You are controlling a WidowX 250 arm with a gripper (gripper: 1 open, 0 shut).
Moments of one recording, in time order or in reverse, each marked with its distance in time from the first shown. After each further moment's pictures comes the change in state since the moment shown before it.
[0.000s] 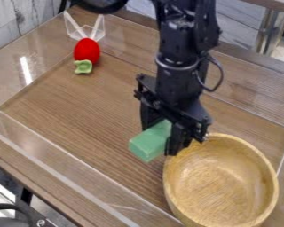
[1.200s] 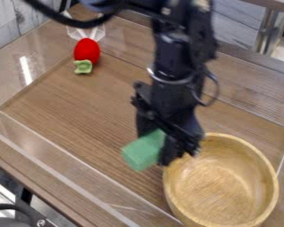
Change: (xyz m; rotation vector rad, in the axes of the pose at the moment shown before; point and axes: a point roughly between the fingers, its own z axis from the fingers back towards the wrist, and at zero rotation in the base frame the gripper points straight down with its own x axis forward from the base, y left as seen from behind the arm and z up) arm -0.018 0.010 0.002 0.020 -0.028 -0.013
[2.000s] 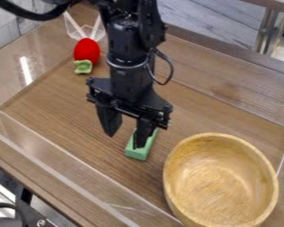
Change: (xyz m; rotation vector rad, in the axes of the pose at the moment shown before) arm -0.010 0.030 -0.004 0.006 0.002 0.393
